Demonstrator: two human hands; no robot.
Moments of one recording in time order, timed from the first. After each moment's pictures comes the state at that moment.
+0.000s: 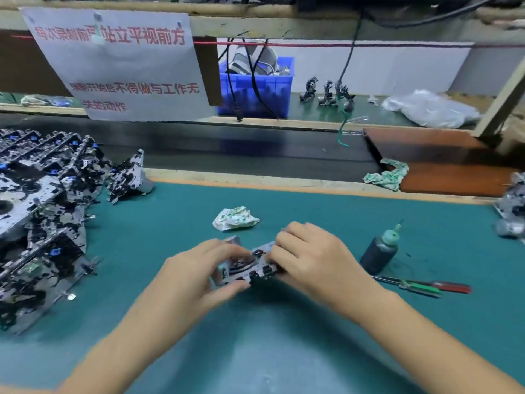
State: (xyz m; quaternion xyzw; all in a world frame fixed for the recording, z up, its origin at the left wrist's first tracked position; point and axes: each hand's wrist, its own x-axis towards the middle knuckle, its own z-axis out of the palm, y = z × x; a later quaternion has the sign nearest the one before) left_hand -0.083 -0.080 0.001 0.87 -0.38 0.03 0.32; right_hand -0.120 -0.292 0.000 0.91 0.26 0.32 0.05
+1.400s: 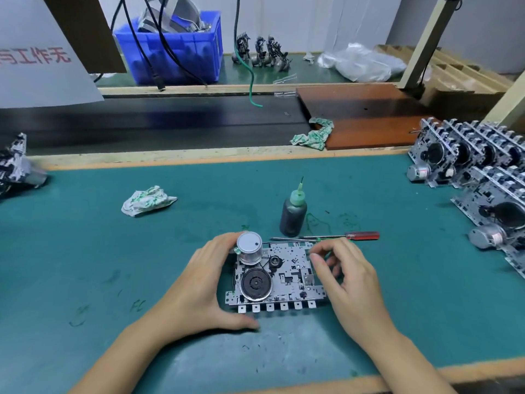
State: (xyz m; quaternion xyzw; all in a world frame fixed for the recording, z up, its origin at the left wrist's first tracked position) left_hand -0.105 -0.188 -0.068 0.80 -0.48 -0.09 0.35; right_hand -0.235 -0.389 -0.072 0.87 -0.14 0.26 -0.38
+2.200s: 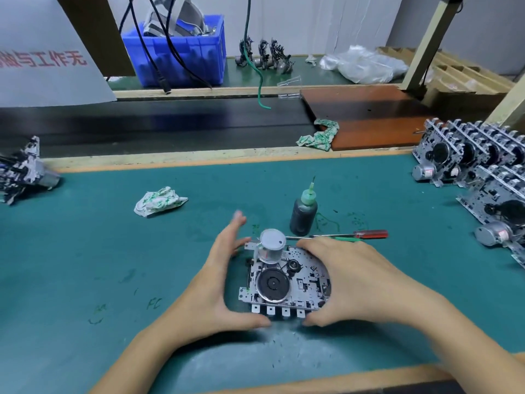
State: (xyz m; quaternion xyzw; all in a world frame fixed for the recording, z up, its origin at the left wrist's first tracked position) left_hand -0.110 -0.179 -0.066 0.73 -0.44 -0.18 0.49; right_hand -0.218 -0.390 -0.013 0.99 -0.01 -0.05 -0.11
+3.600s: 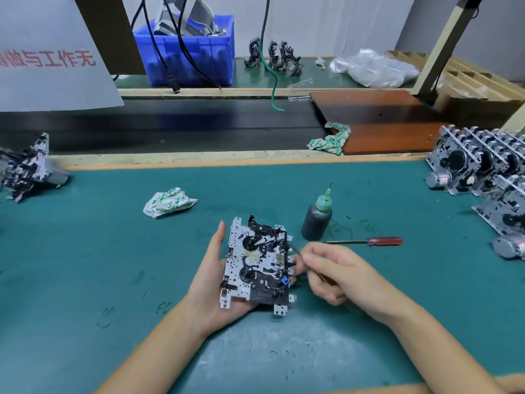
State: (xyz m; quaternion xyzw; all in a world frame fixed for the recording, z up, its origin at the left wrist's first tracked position) left_hand -0.093 -0.201 -0.073 0.27 0.00 -0.58 0.77; right_hand -0.199 -0.381 -0.043 0.70 -0.06 -0.08 -0.70
